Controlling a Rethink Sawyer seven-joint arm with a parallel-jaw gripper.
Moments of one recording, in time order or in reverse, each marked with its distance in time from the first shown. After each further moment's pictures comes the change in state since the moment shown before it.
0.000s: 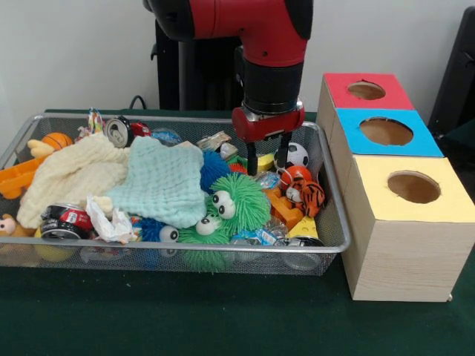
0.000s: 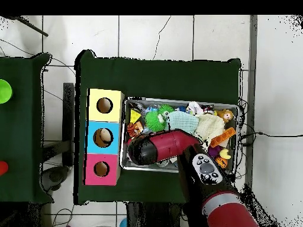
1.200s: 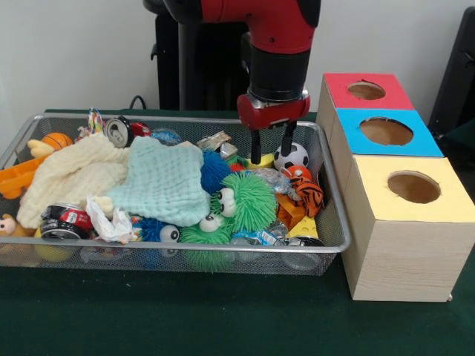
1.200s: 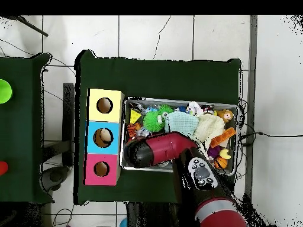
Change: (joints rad) arm 0.054 -0.041 -0.040 0.025 0.045 0.009 0.000
